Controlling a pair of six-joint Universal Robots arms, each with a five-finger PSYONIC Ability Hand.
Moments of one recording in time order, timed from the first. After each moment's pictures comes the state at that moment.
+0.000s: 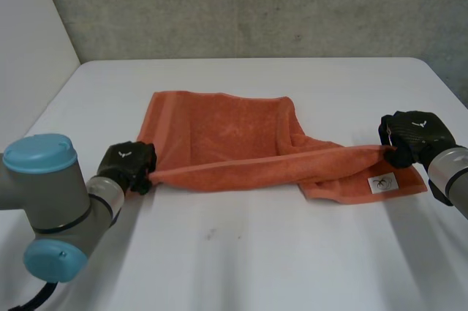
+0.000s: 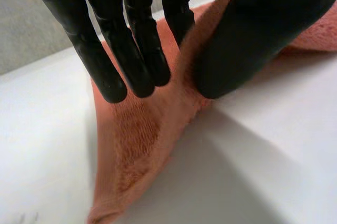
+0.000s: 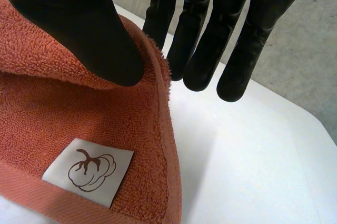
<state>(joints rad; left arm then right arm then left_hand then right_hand) 4.40 -2.09 -1.73 3.48 -1.52 3.29 1.60 -1.22 1.73 -0.21 1.26 2.83 1.13 1.13 1.12 1.12 0.94 0.98 1.17 1.18 1.19 0.98</state>
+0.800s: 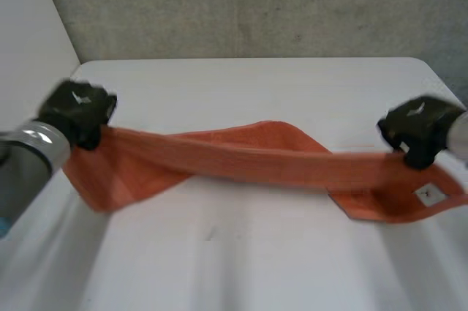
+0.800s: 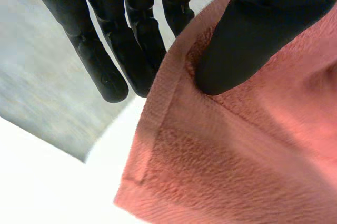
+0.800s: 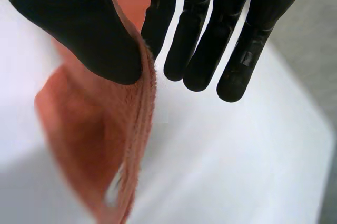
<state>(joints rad) 4.49 -1.75 -1.63 3.14 -1.47 3.73 1.71 -1.31 1.33 0.58 1.36 2.37 1.13 1.20 1.19 1.20 0.97 0.98 1.17 1.18 1.19 0.98</state>
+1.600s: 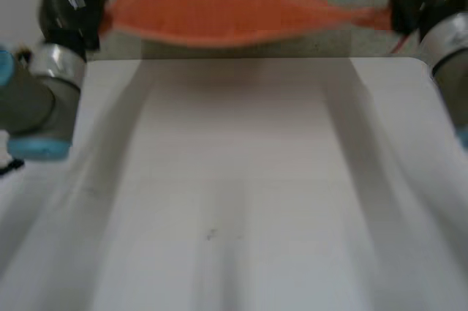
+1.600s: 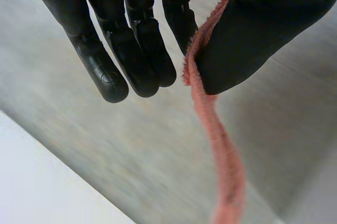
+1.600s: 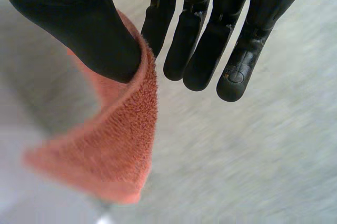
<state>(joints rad) 4.46 -2.01 -1.33 3.74 -1.50 3.75 1.82 -1.25 1.21 -0.24 1.47 2.62 1.13 1.20 1.19 1.20 0.97 0.98 1.17 1.18 1.19 0.99</state>
